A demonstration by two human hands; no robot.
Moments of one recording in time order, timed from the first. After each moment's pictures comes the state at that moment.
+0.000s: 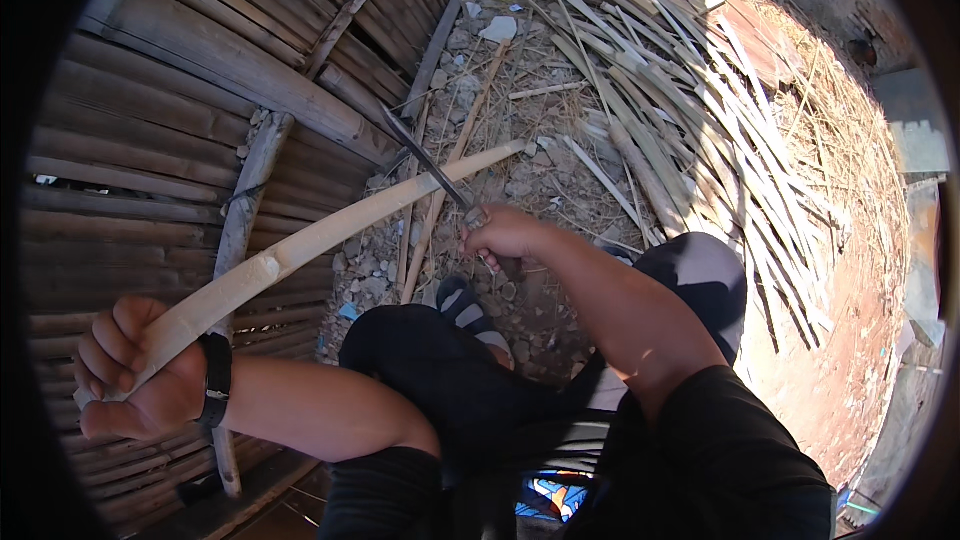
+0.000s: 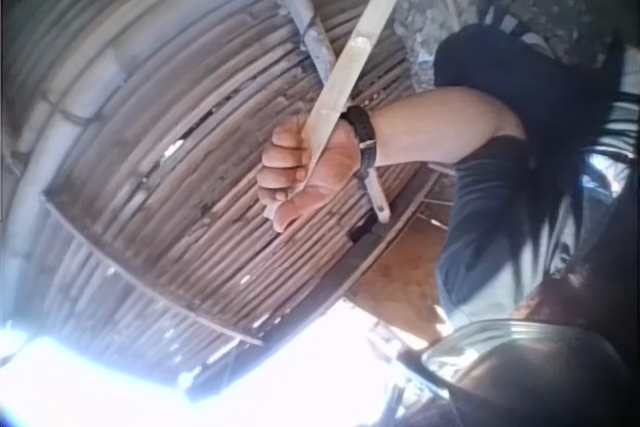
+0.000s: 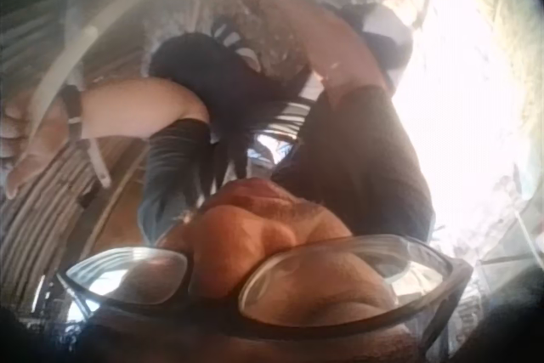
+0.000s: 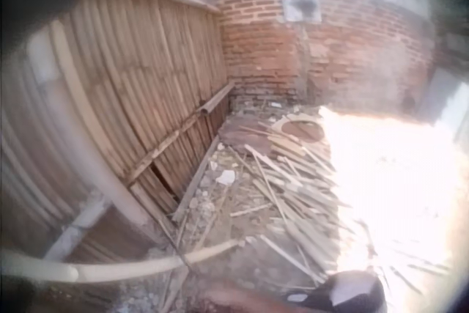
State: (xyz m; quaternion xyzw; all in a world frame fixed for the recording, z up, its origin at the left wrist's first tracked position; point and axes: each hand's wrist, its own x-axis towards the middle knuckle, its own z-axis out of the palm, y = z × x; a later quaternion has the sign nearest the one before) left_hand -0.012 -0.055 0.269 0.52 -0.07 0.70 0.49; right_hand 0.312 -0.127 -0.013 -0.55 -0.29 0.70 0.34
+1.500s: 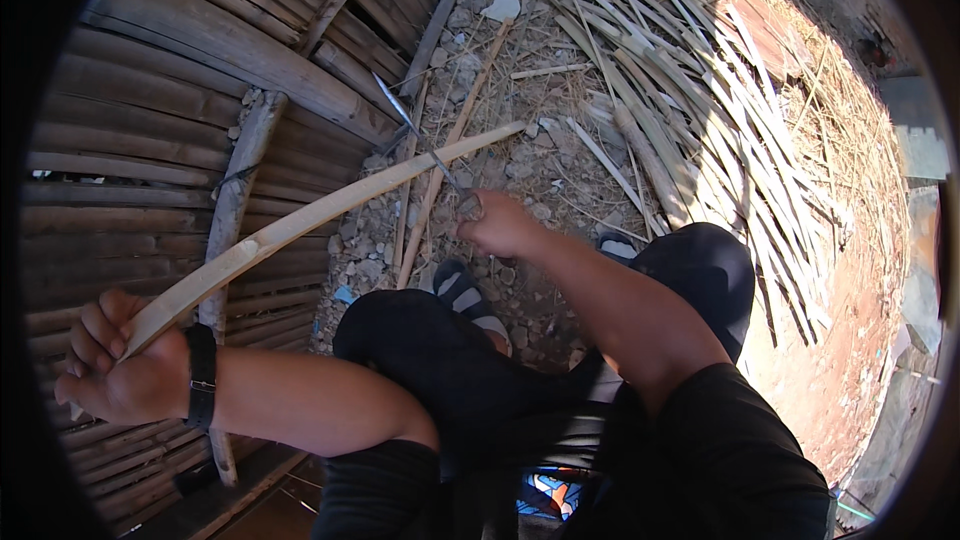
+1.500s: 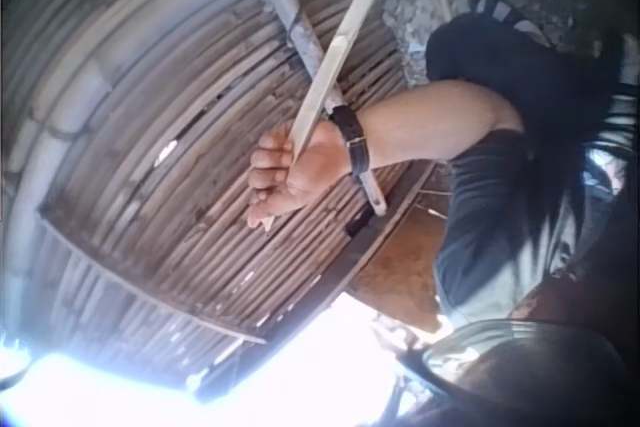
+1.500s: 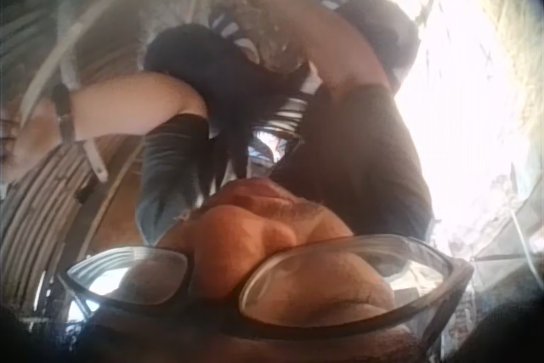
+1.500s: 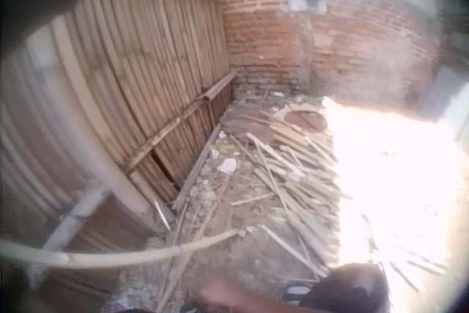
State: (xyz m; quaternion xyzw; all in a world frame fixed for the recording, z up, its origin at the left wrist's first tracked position) left_hand -0.008 -0.061 0.272 0.50 0.13 0.79 0.33; right_hand 0.289 -0.130 -0.025 -0.61 -0.38 0.60 0.36
